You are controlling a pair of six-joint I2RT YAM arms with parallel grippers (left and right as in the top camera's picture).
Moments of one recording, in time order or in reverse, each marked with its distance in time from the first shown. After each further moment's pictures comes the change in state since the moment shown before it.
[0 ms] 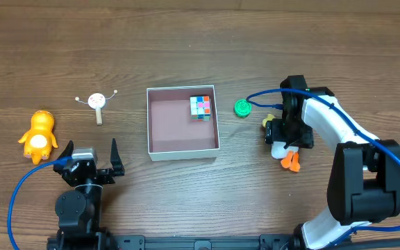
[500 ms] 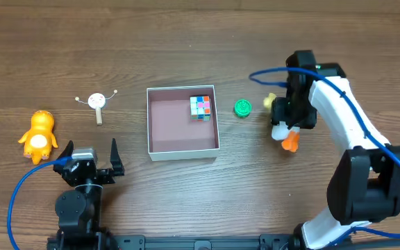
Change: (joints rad) left arm 0.000 0.000 0.000 0.000 0.000 0.000; right arm 0.002 0.000 0.295 -0.229 -0.051 -0.004
